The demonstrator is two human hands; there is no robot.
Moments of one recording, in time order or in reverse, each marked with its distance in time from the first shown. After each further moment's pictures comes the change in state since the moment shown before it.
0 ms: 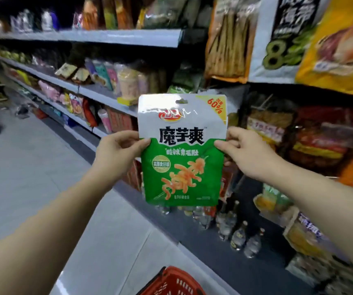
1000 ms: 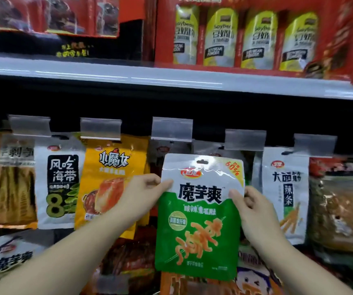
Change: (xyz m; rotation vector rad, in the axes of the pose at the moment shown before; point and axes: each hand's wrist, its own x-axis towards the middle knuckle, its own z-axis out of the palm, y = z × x) left_hand 0.016 0.341 0.375 -0.306 -0.645 0.429; right_hand -0.186 -0.029 -0.394 -0.188 1.026 0.014
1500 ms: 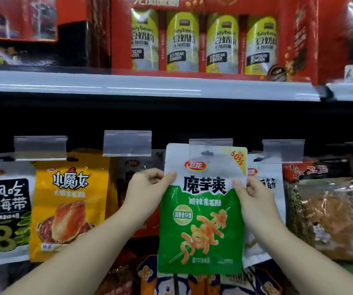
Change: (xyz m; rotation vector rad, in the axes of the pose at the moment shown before) left_hand 0.059 0.029 0.077 -0.084 0.040 0.184; right_hand 0.059 0.019 -0.056 0.021 0.182 0.015
